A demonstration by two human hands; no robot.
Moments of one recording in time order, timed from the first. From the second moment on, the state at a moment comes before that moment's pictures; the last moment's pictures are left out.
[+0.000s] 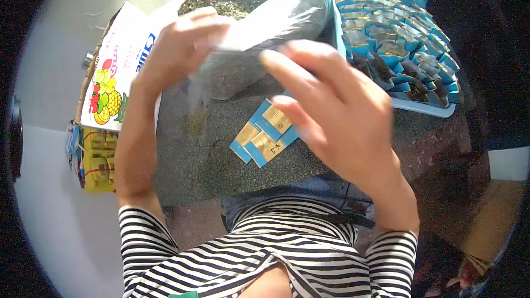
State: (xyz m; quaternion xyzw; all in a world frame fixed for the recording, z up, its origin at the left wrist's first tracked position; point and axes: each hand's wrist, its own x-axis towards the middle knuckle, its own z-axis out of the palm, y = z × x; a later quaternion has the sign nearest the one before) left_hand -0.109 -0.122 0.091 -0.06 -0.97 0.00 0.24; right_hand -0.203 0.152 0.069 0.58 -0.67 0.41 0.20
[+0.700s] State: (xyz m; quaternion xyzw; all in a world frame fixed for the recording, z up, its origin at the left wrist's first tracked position) left_hand -0.019 -0.065 0.020 0.09 -0.95 0.01 0.29; right_hand -0.204 0.126 -0.002 0.49 -0.73 0.48 -0.04
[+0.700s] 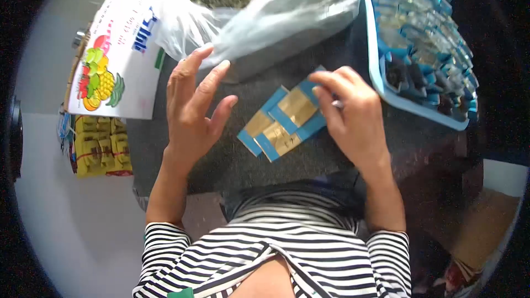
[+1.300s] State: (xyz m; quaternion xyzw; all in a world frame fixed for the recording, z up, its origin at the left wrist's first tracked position) left_hand -0.029 0.013 -0.056 0.18 -0.95 -0.16 0.21; right_hand -0.180 0.138 -0.038 0.45 -0.81 0.37 -0.11
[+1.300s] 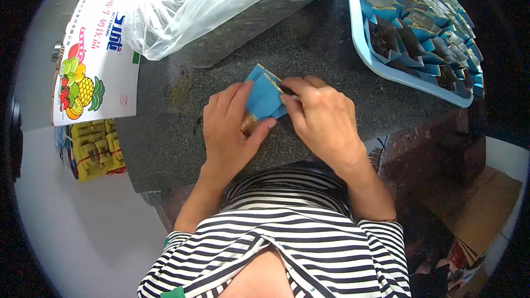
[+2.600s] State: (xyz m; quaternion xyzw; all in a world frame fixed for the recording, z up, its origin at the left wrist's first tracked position) left_hand 0.008 -0.014 -0.011 0.22 -0.72 -0.57 0.32; right_hand -0.194 0.184 -0.042 0.26 -0.48 0.79 -0.27
